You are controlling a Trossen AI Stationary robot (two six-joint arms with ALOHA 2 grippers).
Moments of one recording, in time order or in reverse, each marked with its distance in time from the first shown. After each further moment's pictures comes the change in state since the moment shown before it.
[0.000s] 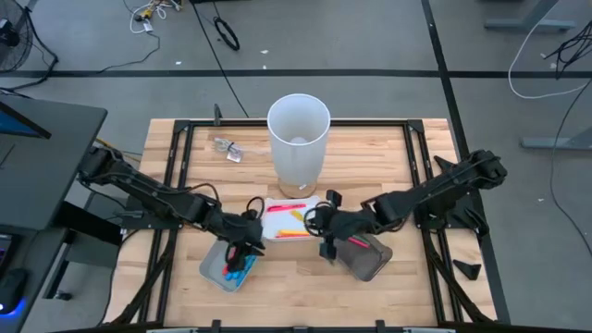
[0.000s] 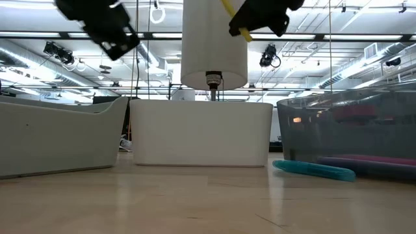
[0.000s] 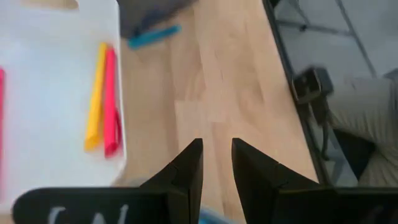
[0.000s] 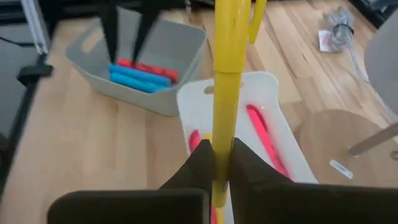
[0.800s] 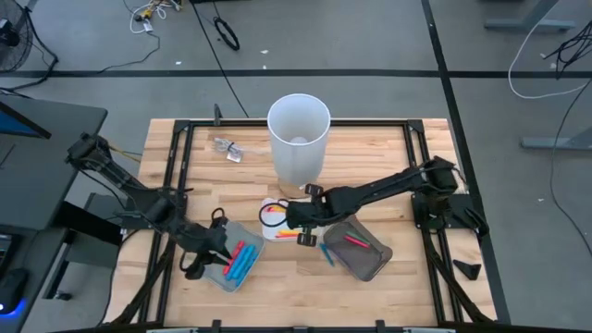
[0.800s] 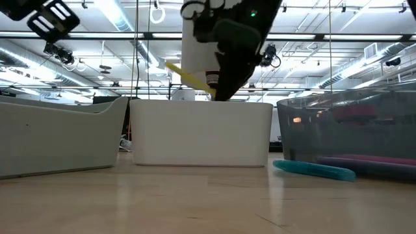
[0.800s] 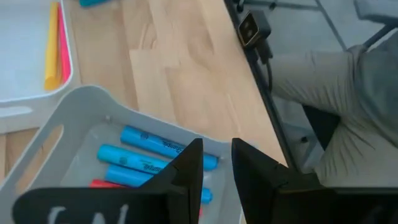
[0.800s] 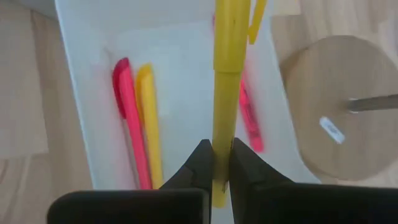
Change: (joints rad) left arm -0.248 -0.310 -0.139 -0.167 -0.077 -0.084; right arm -0.174 0.395 0.384 -0.475 -0.118 -0.063
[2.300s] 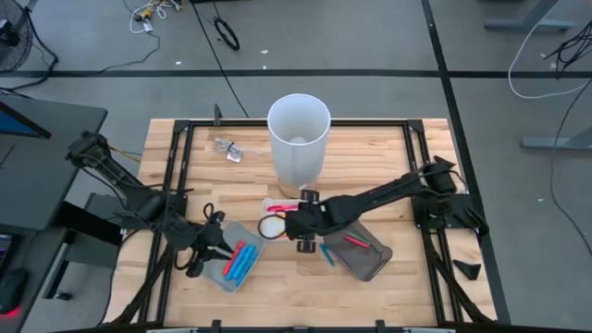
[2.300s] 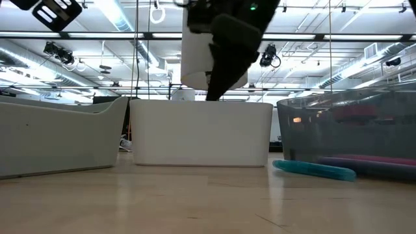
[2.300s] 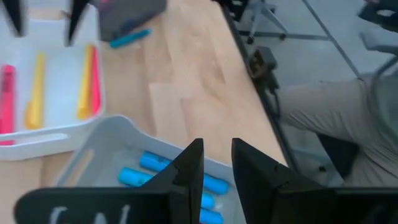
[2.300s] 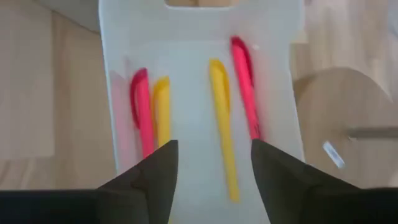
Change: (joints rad) left arm -0.044 -0.069 -0.009 0.030 -0.150 0.005; right arm 0.039 0.049 0.045 0.033 0.054 -0.076
